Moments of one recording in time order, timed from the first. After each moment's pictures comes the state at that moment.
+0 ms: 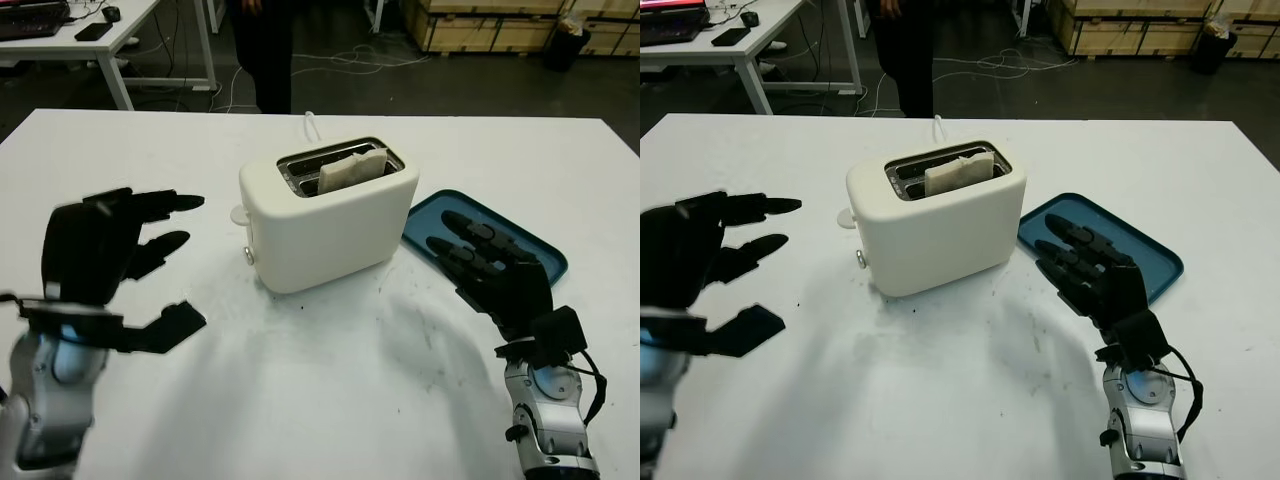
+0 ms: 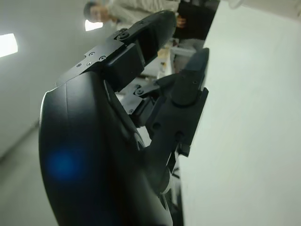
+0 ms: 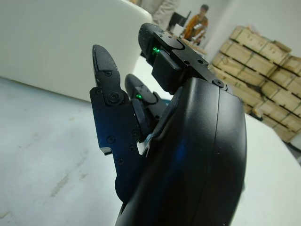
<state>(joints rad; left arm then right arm) -0.04 0.51 0.12 -0.35 0.59 -0.13 0.00 0.00 -0.20 -0.13 0.08 0.17 -0.25 0.21</state>
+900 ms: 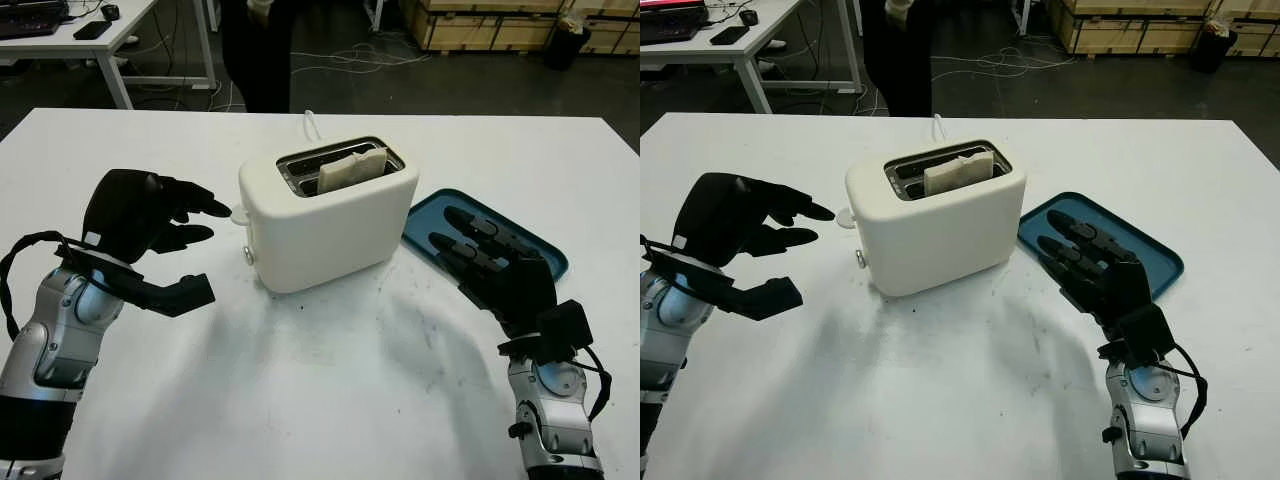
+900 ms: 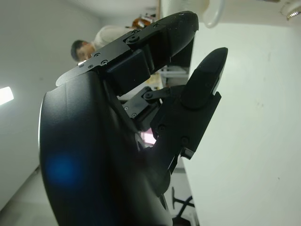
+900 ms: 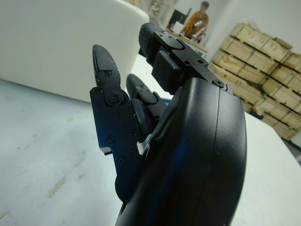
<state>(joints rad) -0.23 0.56 0.00 -0.05 0.62 -0.25 0.02 0.00 -0.20 -0.15 0.05 0.17 -0.21 0.21</state>
